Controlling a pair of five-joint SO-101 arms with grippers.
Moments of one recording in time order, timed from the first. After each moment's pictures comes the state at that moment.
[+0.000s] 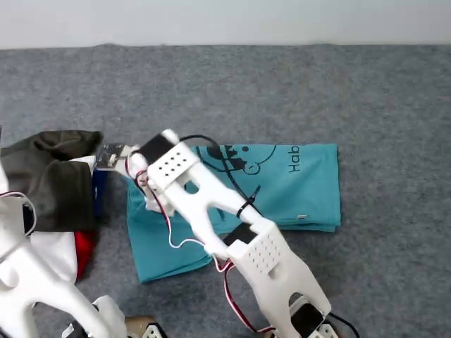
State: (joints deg) left arm -47.9 -31.2 18.9 96.4 -24.4; right arm -48.3 47.4 -44.7 94.4 27.6
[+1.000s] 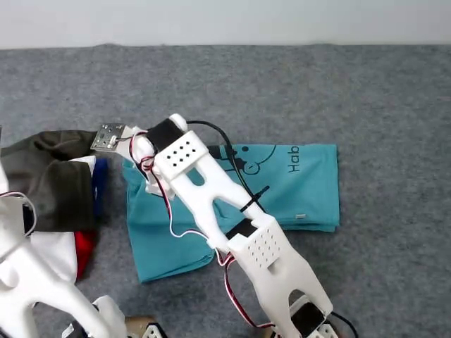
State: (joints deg) left arm -47.9 -31.2 18.9 96.4 -24.4; right arm -45.5 50.0 -59.9 100.5 30.5
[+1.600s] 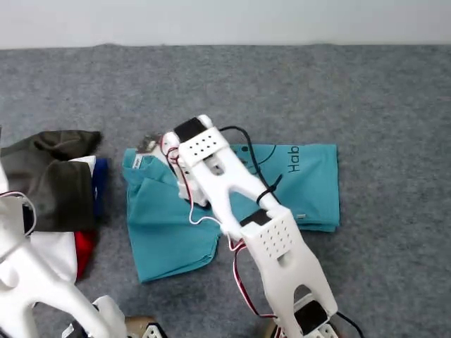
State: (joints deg) left arm -47.9 -31.2 18.9 96.1 -24.4; right arm -36.9 50.0 -42.7 100.5 30.5
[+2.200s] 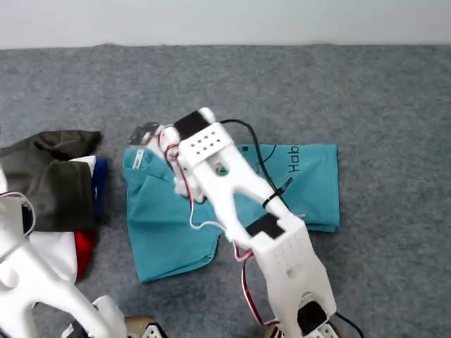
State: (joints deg) left arm -49.7 -31.2 18.9 96.0 -24.4; right arm -40.4 35.9 -34.7 100.5 30.4
